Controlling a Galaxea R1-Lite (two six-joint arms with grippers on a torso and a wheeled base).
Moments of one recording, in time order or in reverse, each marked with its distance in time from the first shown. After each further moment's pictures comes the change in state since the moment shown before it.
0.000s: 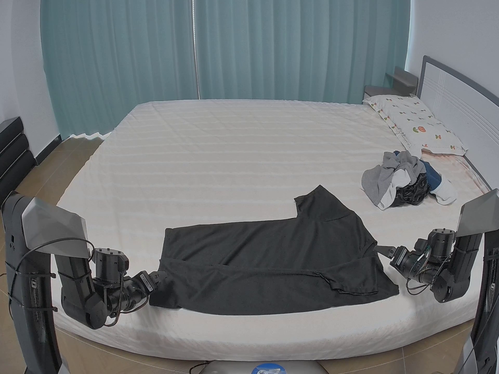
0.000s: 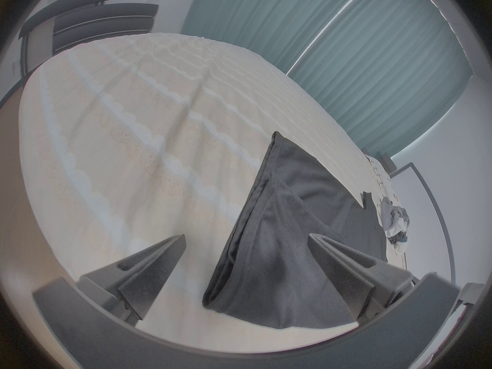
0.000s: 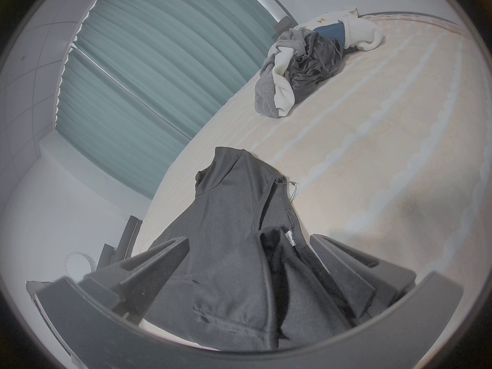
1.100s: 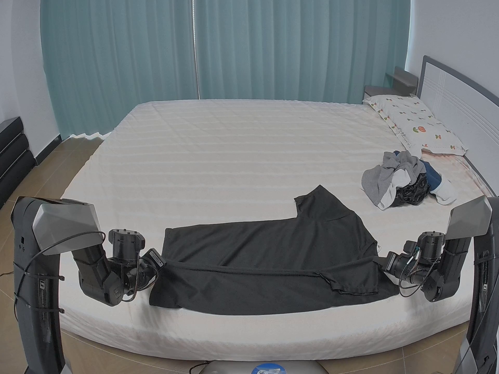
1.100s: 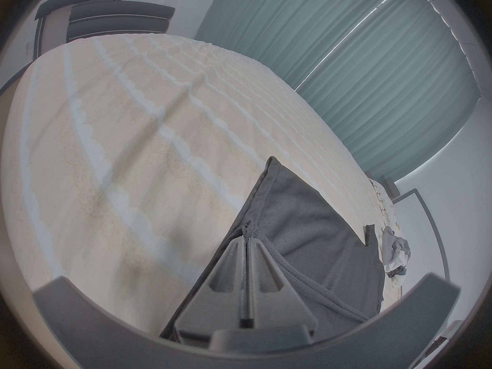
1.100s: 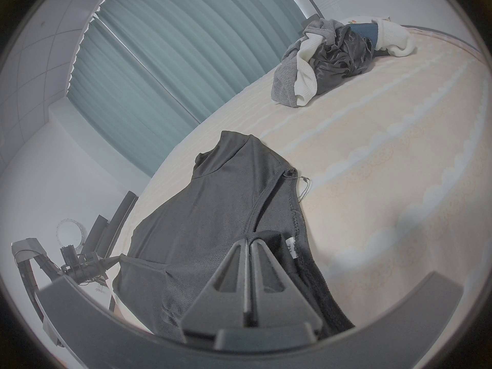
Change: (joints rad) left arm -0.020 0.059 -0.314 0.203 0.084 -0.114; right arm 0.019 0.101 -0.111 0.033 0.031 -0.164
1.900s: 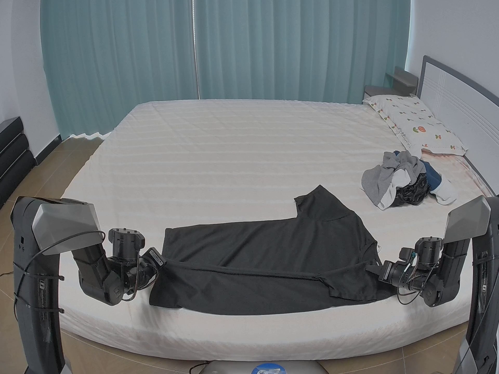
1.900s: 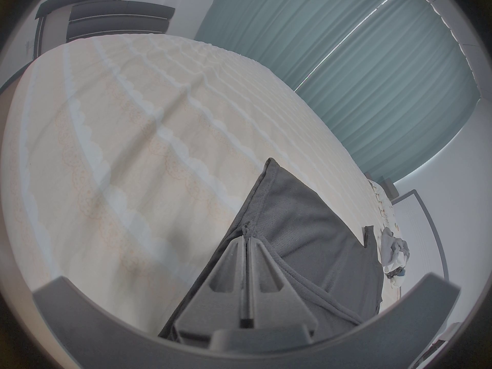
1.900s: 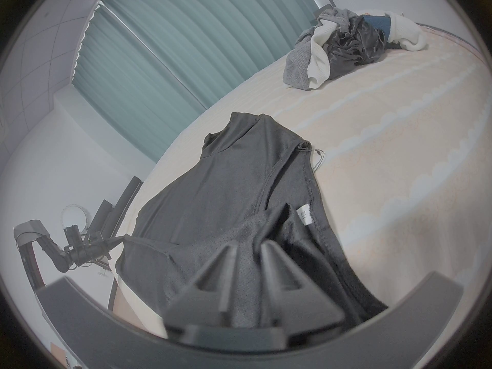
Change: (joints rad) left arm 0.000 -0.002 -0.005 0.000 -0.001 -0.003; right arm 0.029 -0.002 0.059 0.001 0.040 -0.057
